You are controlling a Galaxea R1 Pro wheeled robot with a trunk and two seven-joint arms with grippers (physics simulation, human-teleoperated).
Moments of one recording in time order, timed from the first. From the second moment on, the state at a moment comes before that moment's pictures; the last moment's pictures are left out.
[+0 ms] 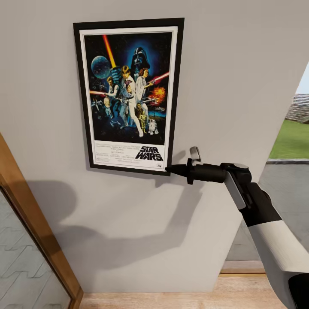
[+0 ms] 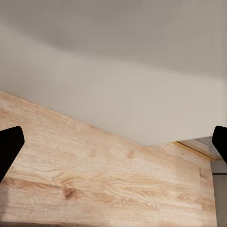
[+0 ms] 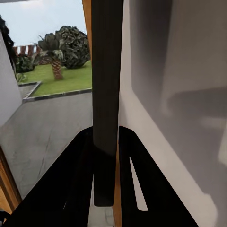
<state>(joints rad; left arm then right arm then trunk) -0.29 0.22 -0.50 -0.03 1.20 -0.28 -0.84 -0.92 -0.18 0.20 -1.24 -0.38 0.54 1.21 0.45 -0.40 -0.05</state>
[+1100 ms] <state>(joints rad) -0.29 0.21 -0.50 -0.03 1.20 -0.29 -0.84 -0.91 -0.18 0.20 -1.22 -0.80 0.66 1.21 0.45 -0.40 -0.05</state>
